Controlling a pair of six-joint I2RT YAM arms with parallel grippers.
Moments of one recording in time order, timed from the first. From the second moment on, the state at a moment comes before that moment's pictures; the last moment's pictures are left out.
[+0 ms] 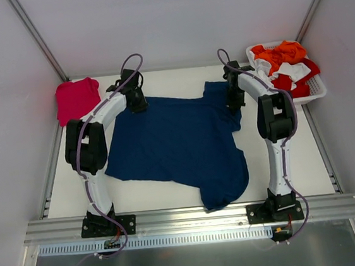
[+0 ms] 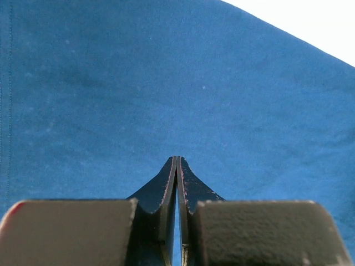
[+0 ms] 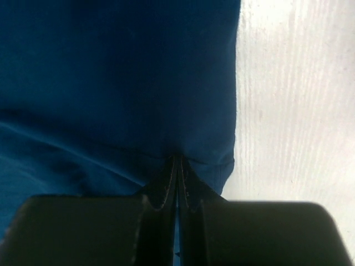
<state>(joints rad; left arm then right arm) -0.29 1.98 1.57 -0.57 -0.03 -0.51 0.20 2.26 1.87 -0.98 0.14 0.37</state>
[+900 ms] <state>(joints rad) -0.29 2.03 1.59 -0.57 -0.04 -0.49 0.11 2.59 2.46 -1.18 0.05 0.38</state>
